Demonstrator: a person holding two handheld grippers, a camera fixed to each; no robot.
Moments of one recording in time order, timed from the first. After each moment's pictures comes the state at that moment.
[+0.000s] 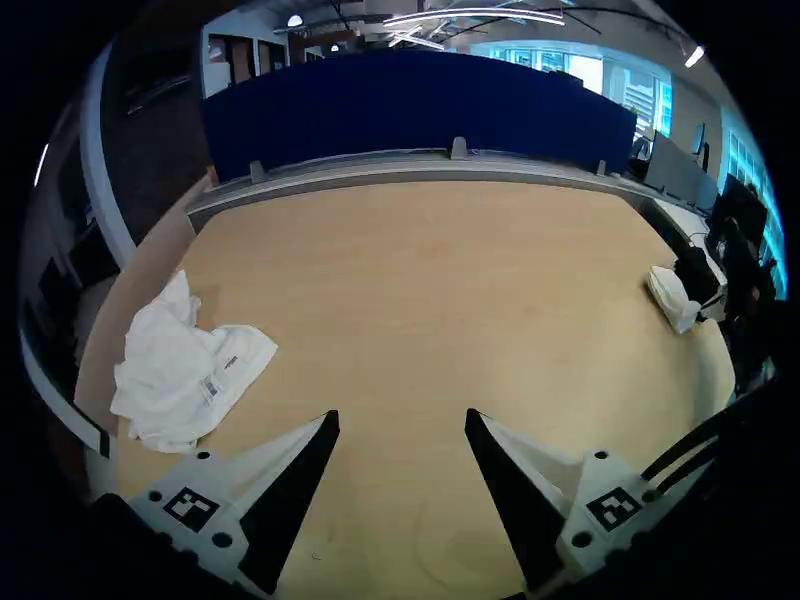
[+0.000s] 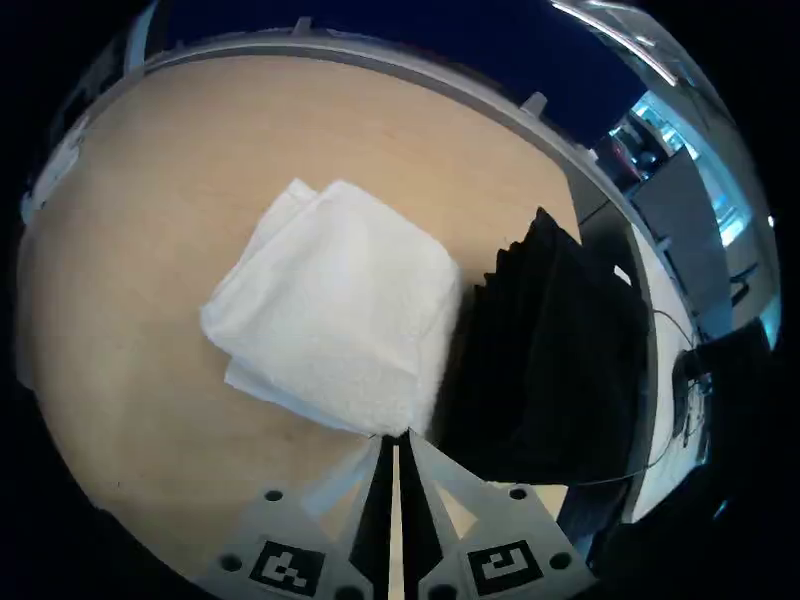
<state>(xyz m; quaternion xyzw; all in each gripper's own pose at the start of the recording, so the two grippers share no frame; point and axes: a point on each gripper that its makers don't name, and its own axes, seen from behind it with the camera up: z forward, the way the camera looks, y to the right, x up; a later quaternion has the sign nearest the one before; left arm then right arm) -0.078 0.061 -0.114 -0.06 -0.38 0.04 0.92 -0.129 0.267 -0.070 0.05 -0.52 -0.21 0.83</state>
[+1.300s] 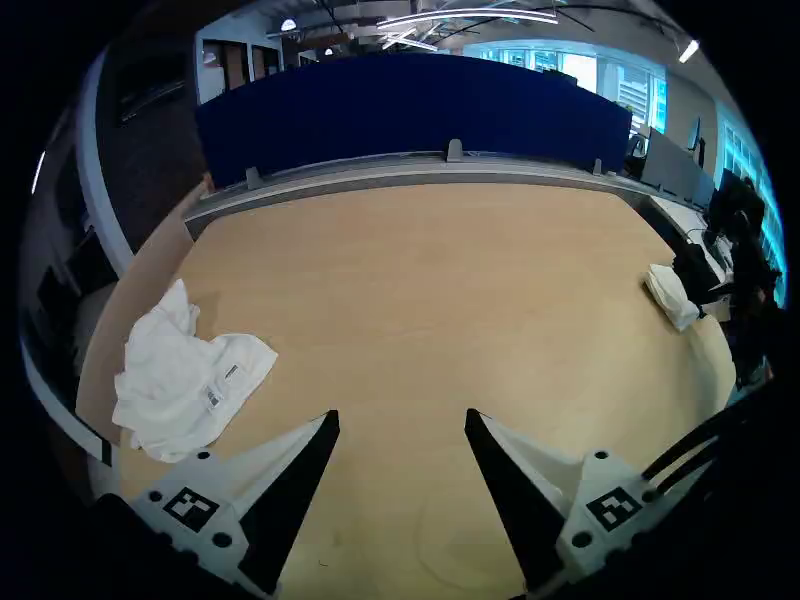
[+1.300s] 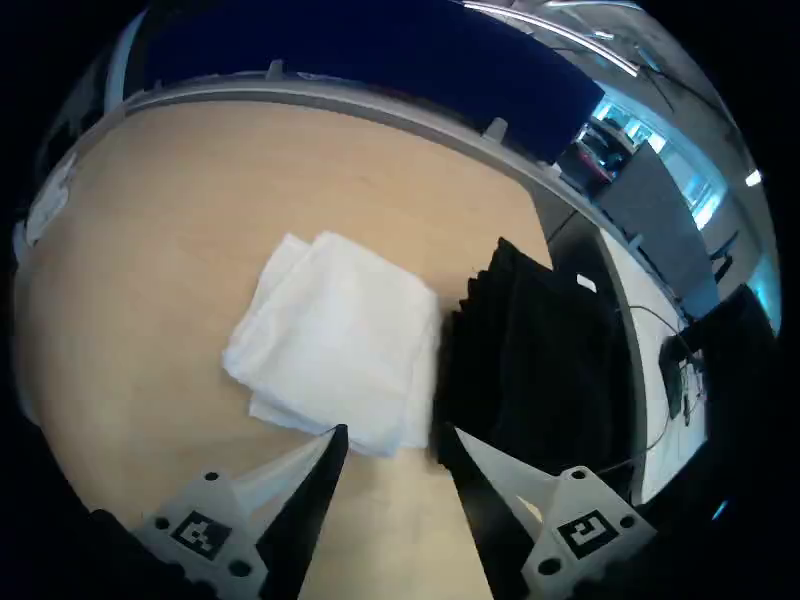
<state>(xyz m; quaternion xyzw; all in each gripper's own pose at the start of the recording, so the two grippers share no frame) -0.073 0.060 -0.111 -0.06 -0.38 0.04 0.92 -0.094 0.249 -0.065 0.02 -0.46 -0.18 0.87</state>
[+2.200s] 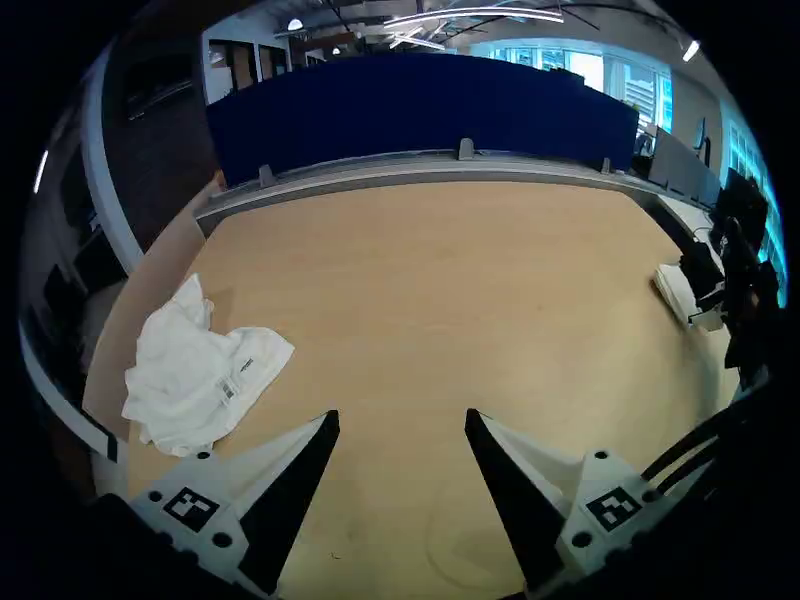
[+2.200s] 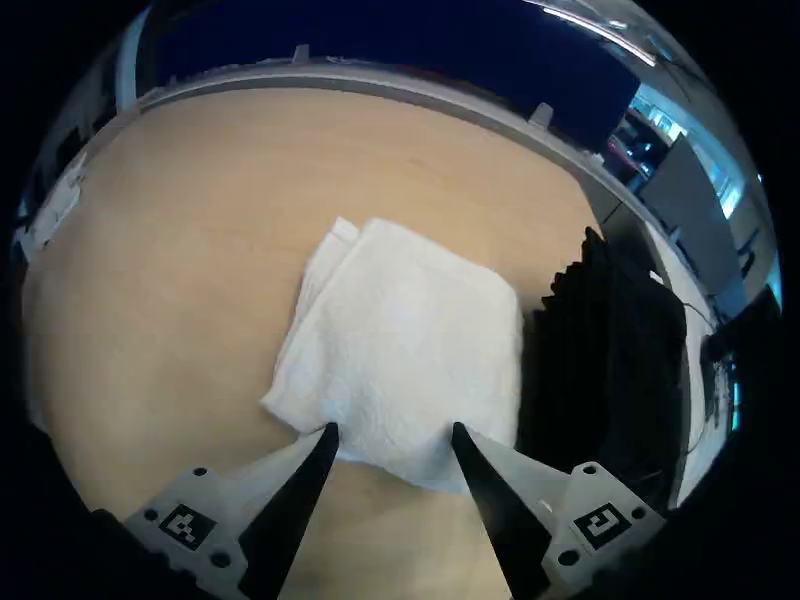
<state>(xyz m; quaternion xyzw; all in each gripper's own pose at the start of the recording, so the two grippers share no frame) -0.073 0.042 -0.119 -0.05 -0.38 0.05 0.92 -0.145 0.208 -0.057 0.06 -0.48 -0.15 0.86</state>
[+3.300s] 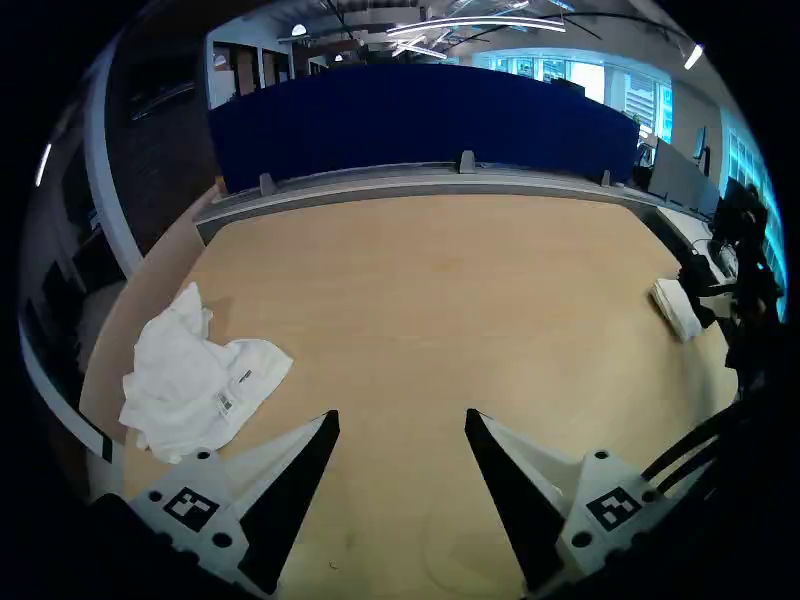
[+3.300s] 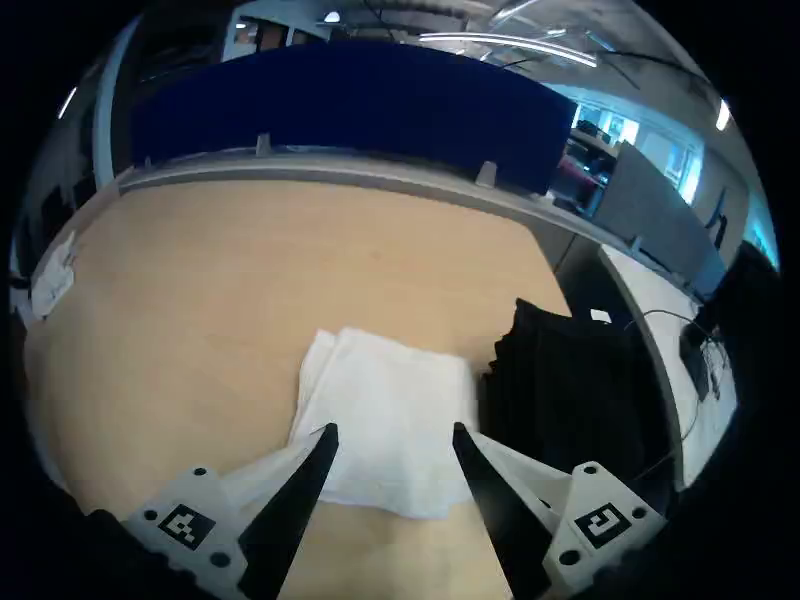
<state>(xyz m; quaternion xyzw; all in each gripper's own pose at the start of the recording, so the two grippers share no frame) -0.063 0.046 -0.106 -0.05 -0.36 0.04 0.93 -0.073 0.202 -0.023 0.02 -0.37 -0.09 0.93</state>
